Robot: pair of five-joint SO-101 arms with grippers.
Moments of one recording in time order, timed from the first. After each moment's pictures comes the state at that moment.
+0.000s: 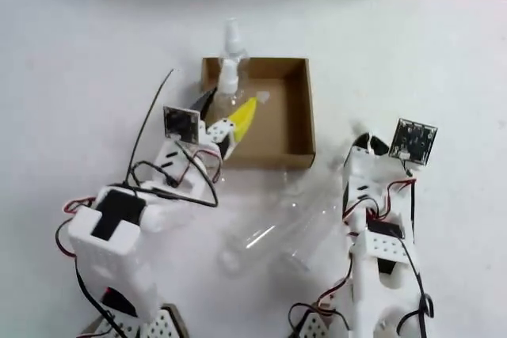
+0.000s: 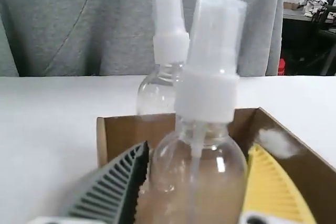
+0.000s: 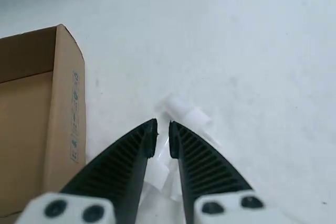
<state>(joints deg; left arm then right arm) 12.5 18.1 61.5 -63.0 9.8 9.0 -42.7 83.1 -4.7 -3.2</state>
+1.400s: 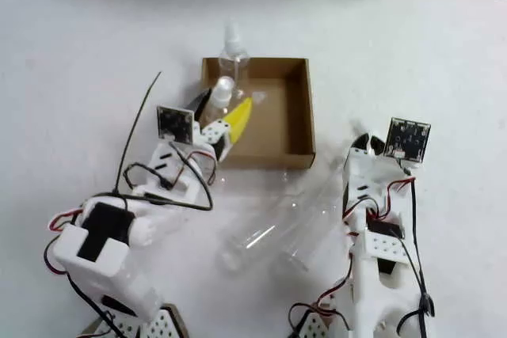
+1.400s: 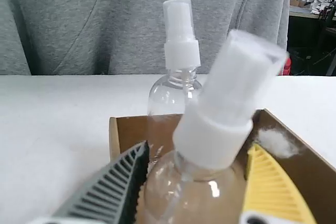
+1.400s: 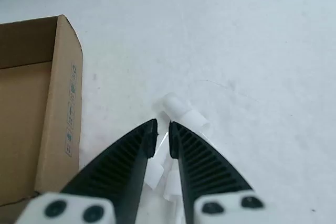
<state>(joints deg) 11.4 10.8 65.8 -58.9 9.8 9.0 -42.7 83.1 -4.7 1.1</state>
